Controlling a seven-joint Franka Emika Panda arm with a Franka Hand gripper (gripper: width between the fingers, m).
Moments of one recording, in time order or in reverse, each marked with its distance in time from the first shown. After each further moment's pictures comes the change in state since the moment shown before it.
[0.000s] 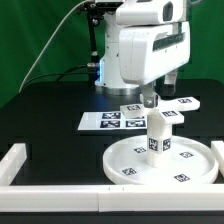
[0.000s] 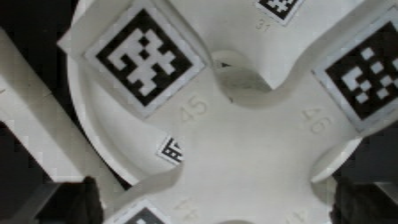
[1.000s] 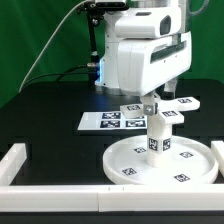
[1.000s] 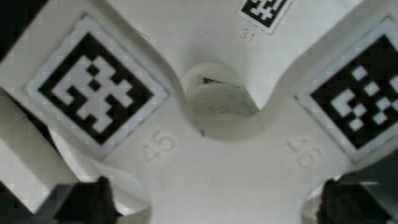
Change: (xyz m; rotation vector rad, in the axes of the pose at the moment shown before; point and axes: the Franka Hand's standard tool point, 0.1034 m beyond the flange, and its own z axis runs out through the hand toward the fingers) arm -0.003 -0.007 0.014 0.023 -0.014 0.054
